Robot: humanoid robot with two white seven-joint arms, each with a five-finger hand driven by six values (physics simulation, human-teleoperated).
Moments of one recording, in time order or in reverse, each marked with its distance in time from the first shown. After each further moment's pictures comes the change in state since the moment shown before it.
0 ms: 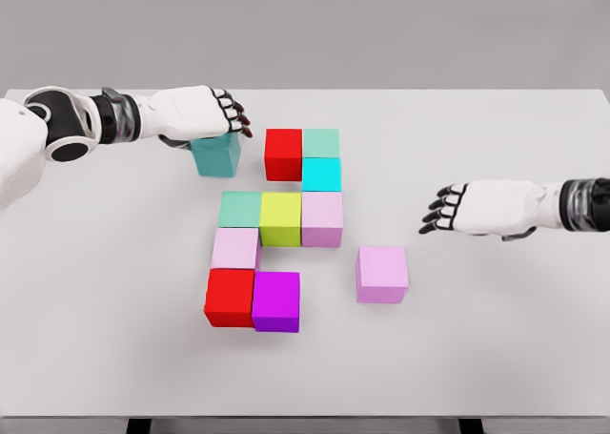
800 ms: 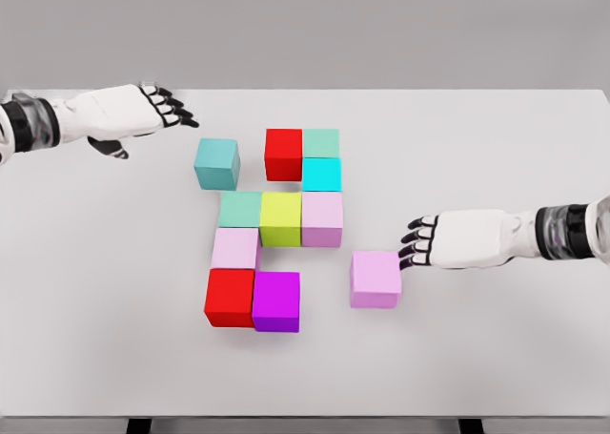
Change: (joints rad) left arm 0.043 0.227 0.002 -0.083 0.209 0.000 0.001; right arm 0.017 -0.009 0.052 -0.134 0.001 0.000 0.000
